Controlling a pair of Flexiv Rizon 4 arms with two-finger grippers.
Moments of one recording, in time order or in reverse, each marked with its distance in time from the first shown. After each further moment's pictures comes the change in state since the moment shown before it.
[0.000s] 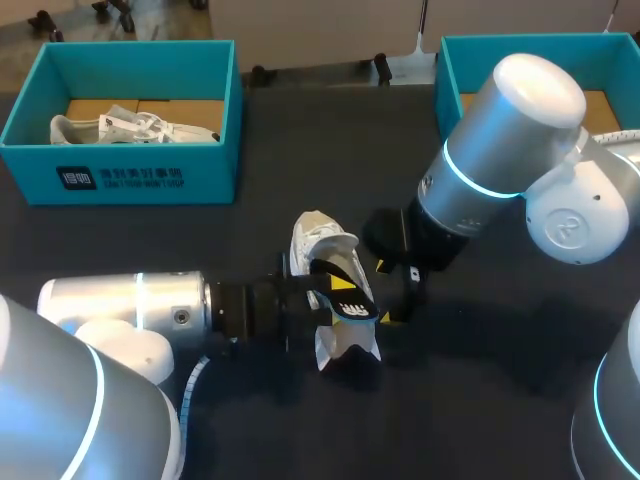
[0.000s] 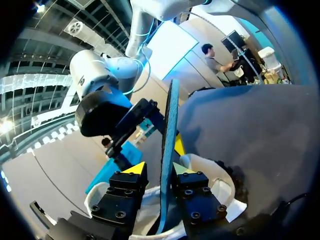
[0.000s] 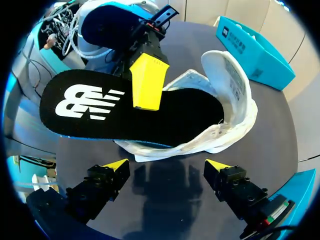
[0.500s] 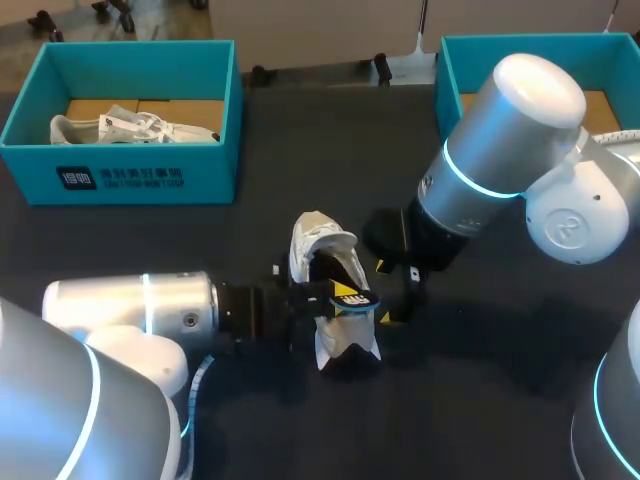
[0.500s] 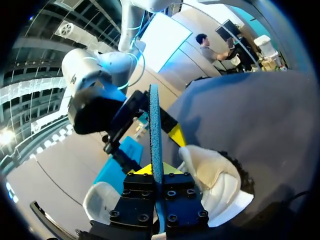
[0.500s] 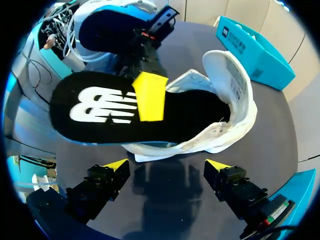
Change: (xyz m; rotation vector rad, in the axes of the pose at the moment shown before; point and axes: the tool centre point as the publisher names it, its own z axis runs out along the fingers) left arm 0.000 0.018 0.005 -0.084 -0.001 0.062; right arm 0.000 0.000 0.000 0.000 0.000 0.000
